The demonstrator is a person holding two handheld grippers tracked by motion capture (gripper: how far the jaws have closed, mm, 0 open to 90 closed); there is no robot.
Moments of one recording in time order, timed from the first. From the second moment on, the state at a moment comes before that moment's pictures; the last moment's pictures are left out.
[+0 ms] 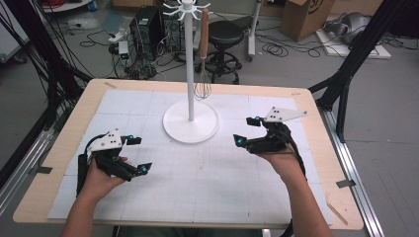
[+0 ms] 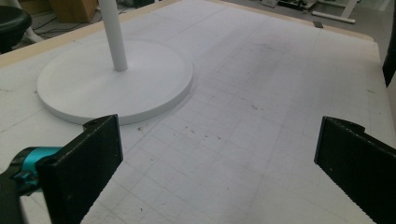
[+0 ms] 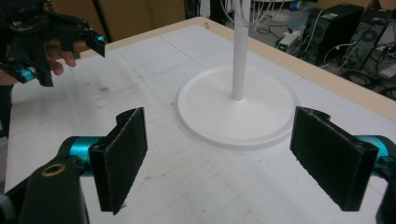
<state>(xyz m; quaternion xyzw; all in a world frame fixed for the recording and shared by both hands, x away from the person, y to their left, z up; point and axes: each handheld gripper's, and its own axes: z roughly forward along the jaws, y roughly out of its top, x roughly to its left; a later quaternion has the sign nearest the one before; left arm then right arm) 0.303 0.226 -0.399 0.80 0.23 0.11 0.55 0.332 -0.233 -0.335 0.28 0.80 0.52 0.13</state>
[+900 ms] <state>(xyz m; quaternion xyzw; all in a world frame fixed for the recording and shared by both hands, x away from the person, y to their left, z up) 0.305 0.228 -0.397 0.79 0.23 0.11 0.56 0.319 -0.238 -0.373 0.29 0.79 0.52 0.11</state>
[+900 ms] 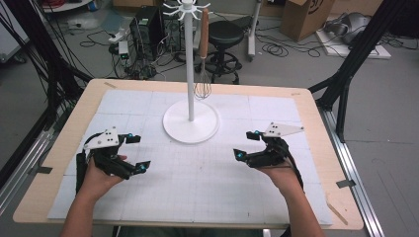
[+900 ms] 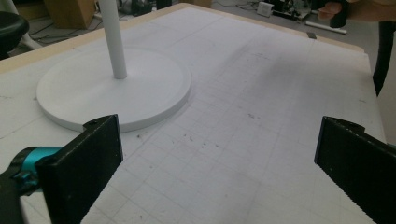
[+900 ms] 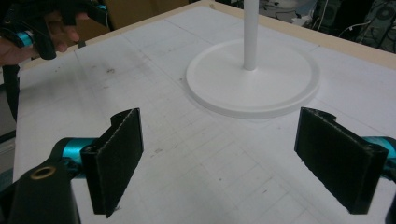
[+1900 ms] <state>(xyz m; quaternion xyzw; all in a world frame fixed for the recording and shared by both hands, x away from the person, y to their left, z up) 0.303 0.229 -0.395 0.79 0.23 0.11 0.56 0.319 -0.240 -0.373 0.30 0.79 0.52 0.12</state>
